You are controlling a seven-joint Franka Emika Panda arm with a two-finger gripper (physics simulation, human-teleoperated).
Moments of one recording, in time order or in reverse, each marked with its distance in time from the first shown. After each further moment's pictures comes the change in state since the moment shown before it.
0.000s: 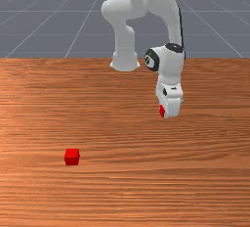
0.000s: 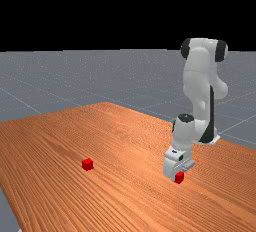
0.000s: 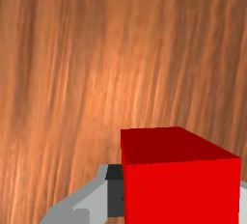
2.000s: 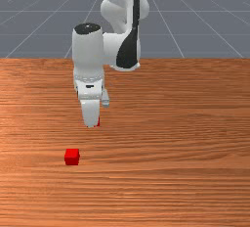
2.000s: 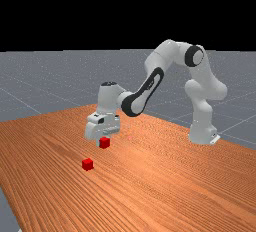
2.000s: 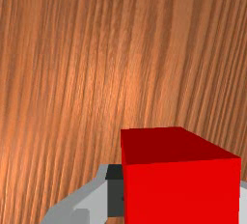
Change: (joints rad) arm -0.381 0.087 -0.154 0.612 0.313 -0.473 -0.791
